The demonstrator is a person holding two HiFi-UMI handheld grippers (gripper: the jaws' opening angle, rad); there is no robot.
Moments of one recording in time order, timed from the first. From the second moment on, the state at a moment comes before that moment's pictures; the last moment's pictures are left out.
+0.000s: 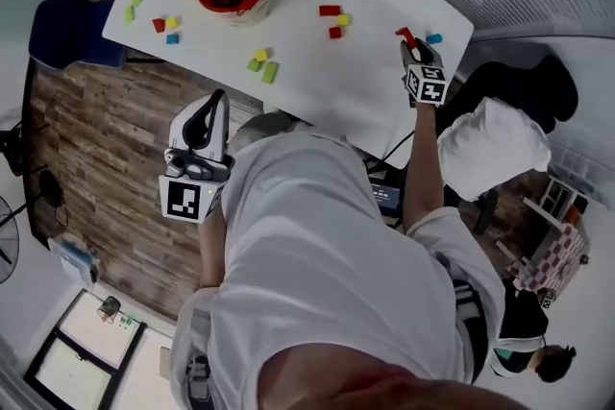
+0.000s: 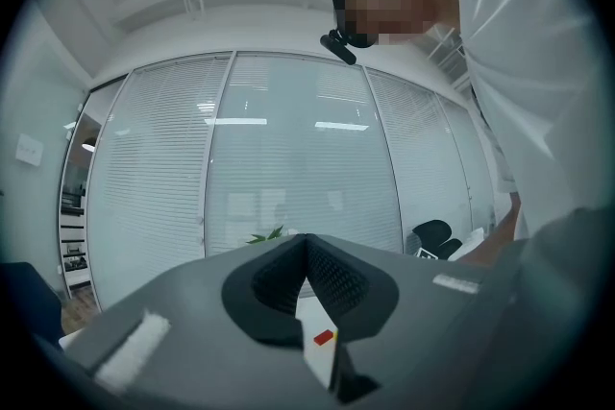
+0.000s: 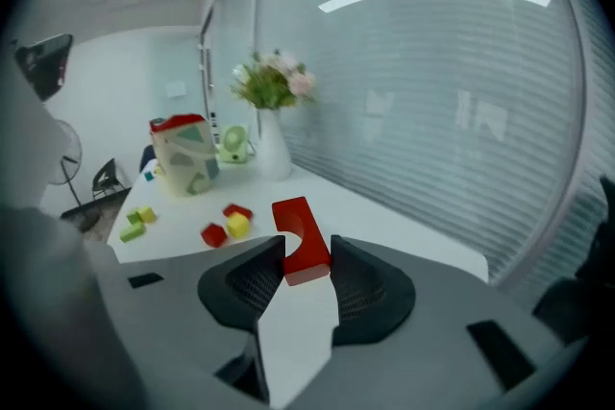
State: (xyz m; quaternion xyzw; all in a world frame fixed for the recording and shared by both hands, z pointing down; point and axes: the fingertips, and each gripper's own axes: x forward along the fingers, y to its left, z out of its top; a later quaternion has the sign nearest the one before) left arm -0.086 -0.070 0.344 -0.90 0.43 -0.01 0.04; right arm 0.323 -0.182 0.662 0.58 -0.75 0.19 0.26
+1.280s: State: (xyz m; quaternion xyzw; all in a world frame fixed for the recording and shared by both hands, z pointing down) left arm -0.191 -0.035 0.347 -0.83 0.55 0.01 0.03; right arm -0.075 -0.312 0.514 0.30 -0.91 -0.02 0.28
